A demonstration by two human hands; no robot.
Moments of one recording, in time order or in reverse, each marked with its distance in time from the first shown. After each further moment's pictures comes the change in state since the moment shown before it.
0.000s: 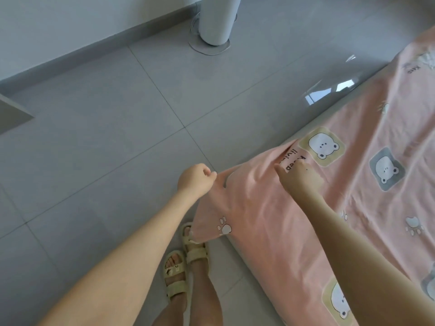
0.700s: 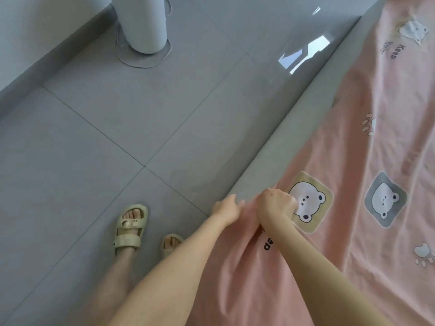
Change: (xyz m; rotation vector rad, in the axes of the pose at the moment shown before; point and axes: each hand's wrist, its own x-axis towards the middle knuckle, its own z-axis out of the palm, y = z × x) left_hand 0.182 0.142 0.120 0.231 -0.580 0.019; right_hand 0.160 -0.023 0.019 -0.264 -0.342 0.107
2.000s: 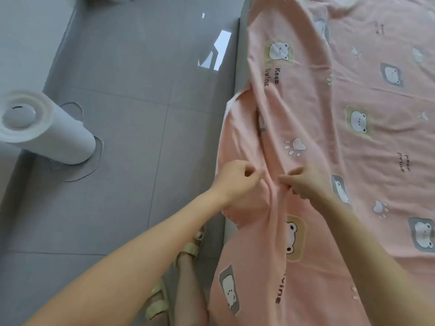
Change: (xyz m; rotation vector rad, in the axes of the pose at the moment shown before) left_hand -0.058 0.268 -0.172 0.256 -0.124 0.705; right_hand 0.024 0.148 -0.184 1.244 0.030 0.395
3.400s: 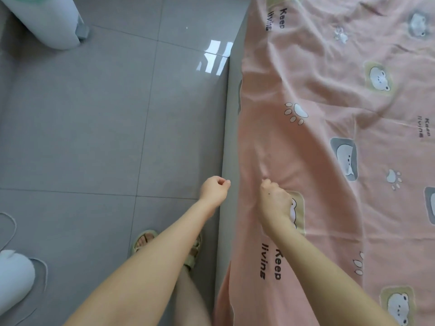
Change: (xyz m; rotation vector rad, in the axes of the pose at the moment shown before) left_hand 0.563 -0.026 -0.150 -0.230 0.100 -0.528; right_hand 0.486 -0.245 -0.062 -0.821 0.104 -0.030
